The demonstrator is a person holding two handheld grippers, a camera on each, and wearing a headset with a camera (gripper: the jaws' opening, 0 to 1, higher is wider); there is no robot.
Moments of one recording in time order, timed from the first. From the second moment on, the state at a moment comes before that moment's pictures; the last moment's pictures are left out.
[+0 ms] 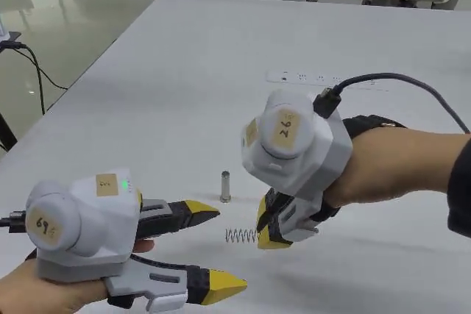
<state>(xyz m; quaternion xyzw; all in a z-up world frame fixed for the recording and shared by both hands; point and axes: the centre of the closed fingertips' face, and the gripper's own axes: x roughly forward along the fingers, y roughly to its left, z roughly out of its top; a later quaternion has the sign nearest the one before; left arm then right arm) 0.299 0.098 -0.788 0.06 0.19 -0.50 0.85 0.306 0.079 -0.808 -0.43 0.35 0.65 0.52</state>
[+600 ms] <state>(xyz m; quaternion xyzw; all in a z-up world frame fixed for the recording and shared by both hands) 0.295 0.079 -0.780 0.08 0.17 -0.53 0.83 0.293 0.065 -0.796 -0.42 0.34 0.65 0.52</state>
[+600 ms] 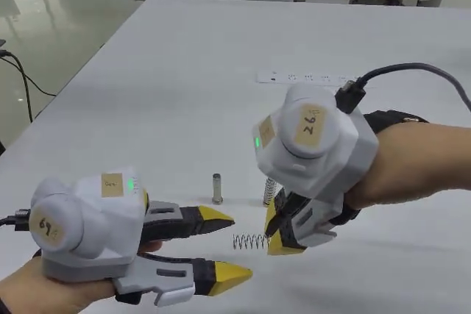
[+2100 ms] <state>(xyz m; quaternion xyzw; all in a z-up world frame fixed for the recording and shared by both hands) 0.281 0.070 -0.775 0.09 0.15 -0.57 0.80 0.278 0.064 -0.792 -0.43 0.33 0.68 0.50</state>
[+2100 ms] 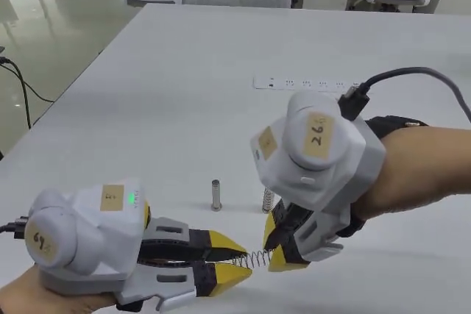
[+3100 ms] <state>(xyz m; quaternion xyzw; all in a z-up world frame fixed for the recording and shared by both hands) 0.286 0.069 -0.769 0.07 0.15 -0.56 0.81 0.279 0.070 -0.780 -0.42 0.32 0.68 0.50</state>
